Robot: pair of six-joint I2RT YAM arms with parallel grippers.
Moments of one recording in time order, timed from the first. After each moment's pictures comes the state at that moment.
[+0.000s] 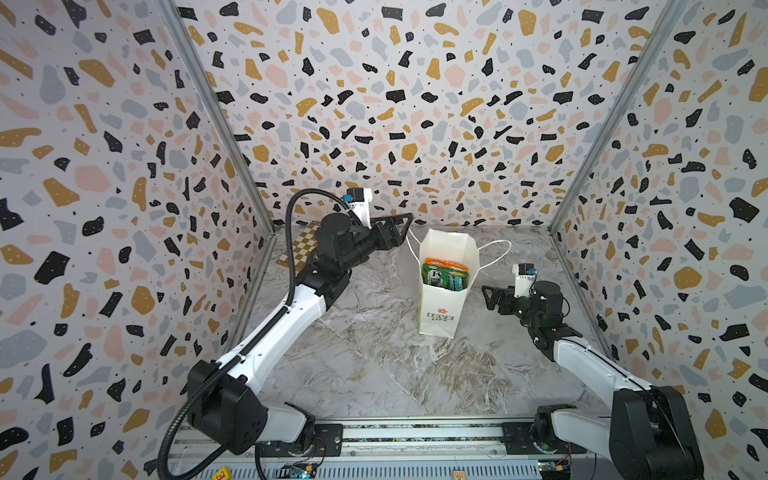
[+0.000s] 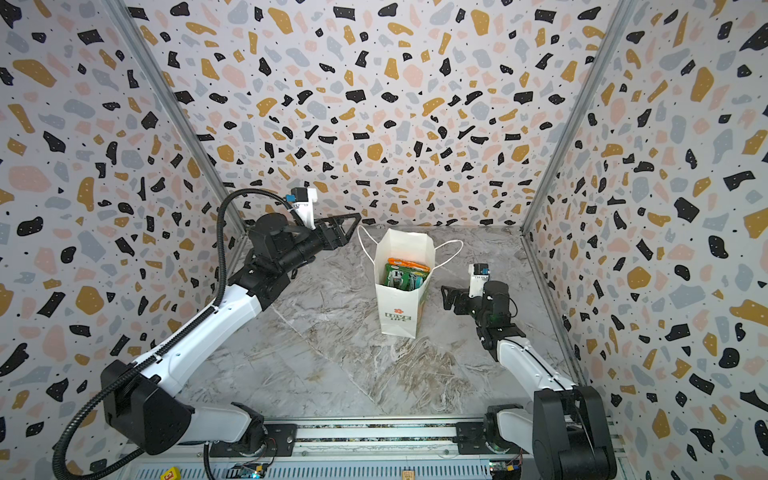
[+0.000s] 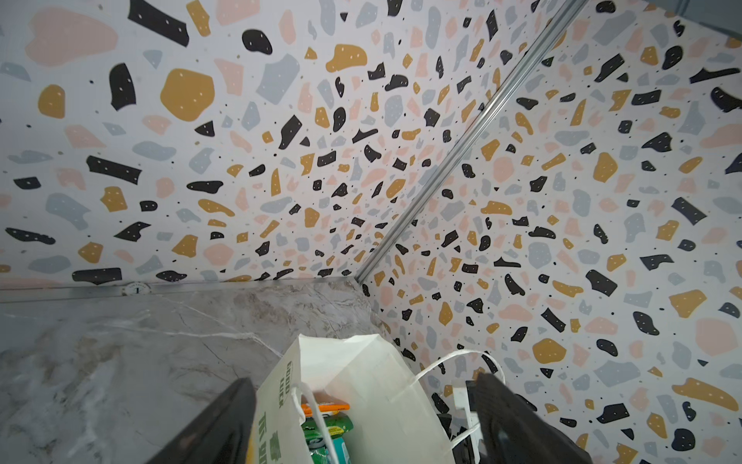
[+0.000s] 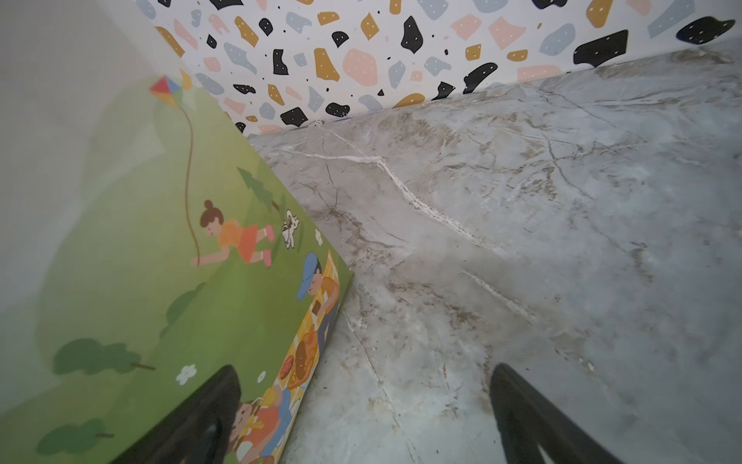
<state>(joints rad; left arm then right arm) -0.46 1.41 1.29 0.07 0.29 -0.60 0.12 1.18 0.52 0.23 -0.28 0.24</state>
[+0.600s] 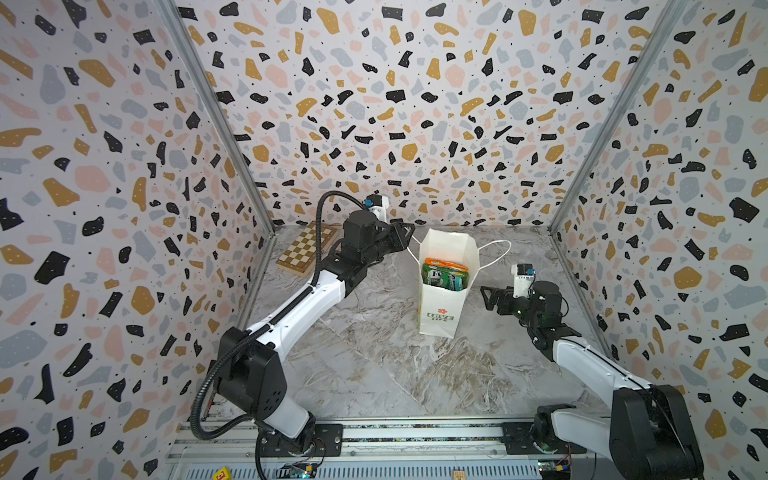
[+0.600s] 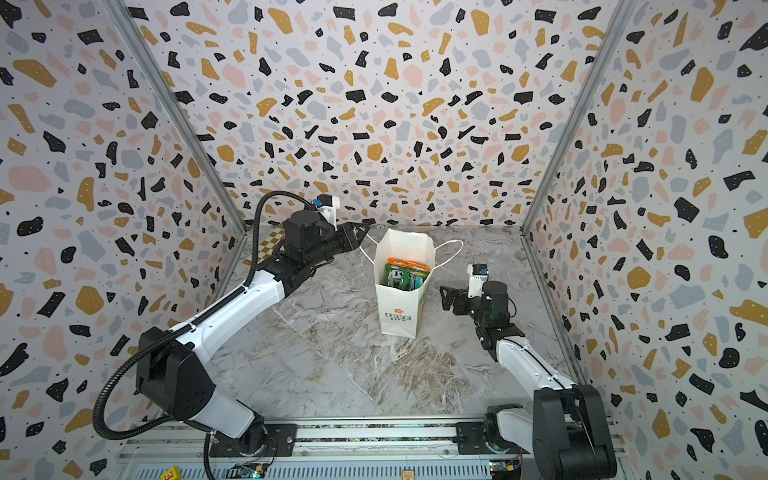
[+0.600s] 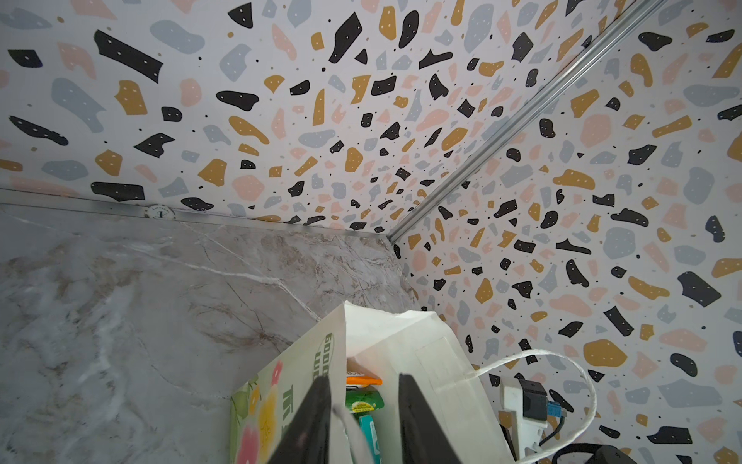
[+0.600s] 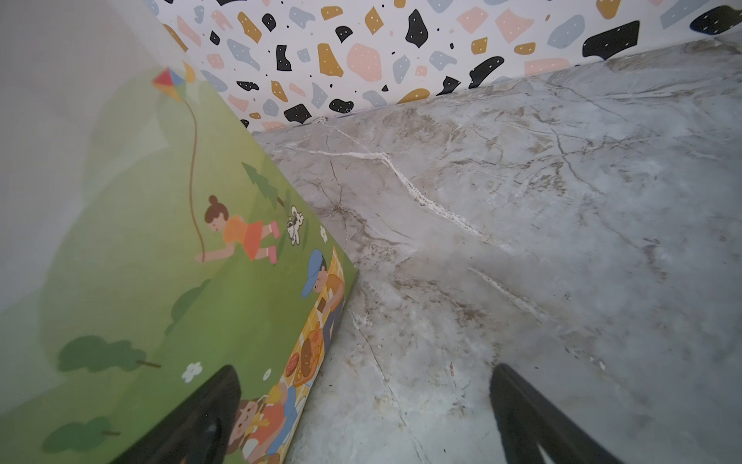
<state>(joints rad) -0.49 1.57 1.38 -0.02 0.26 -0.64 0.13 1.19 0.52 0.23 -0.28 0.25</state>
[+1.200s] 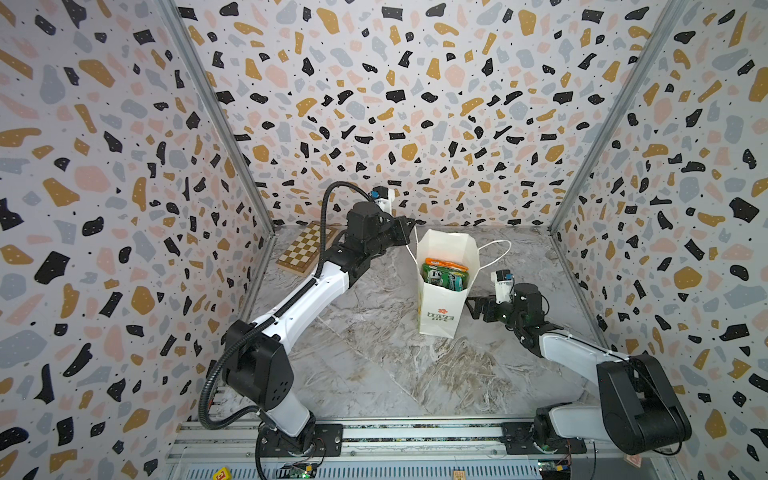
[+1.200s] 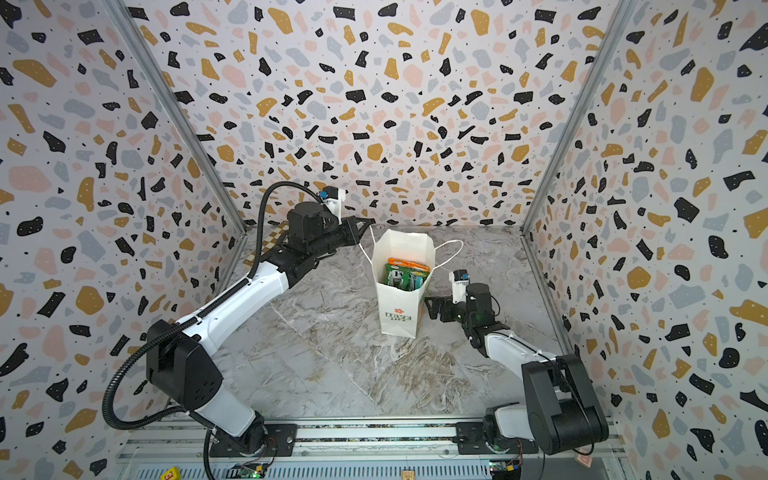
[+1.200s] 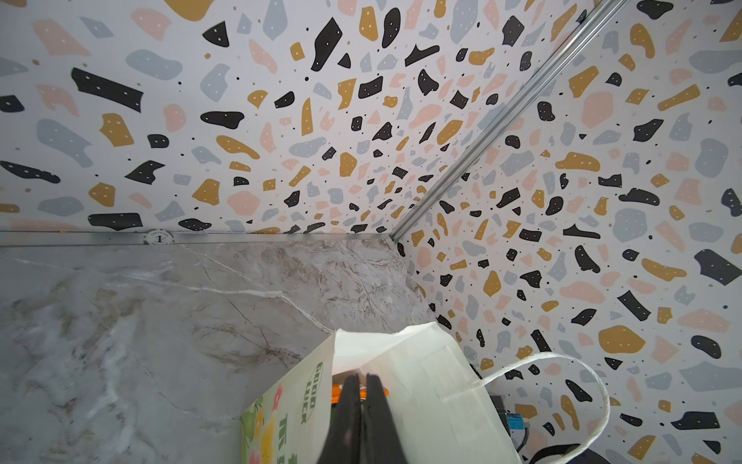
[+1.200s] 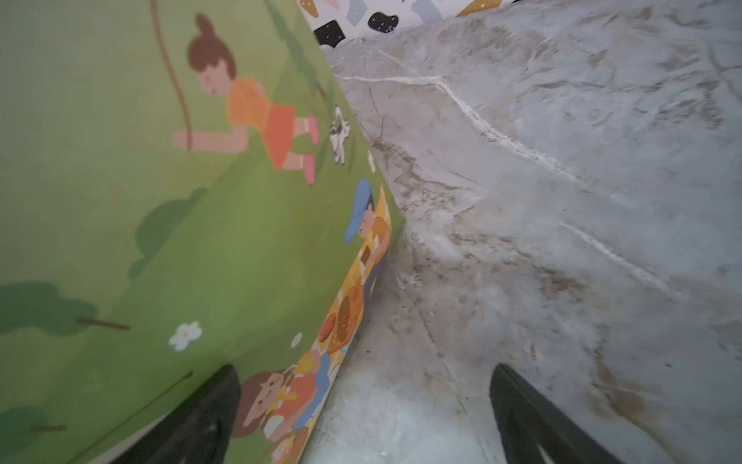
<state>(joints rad) -0.49 1.63 1.51 -0.12 0.26 -0.53 0.25 1.35 0.51 0.30 -0.32 0.25</state>
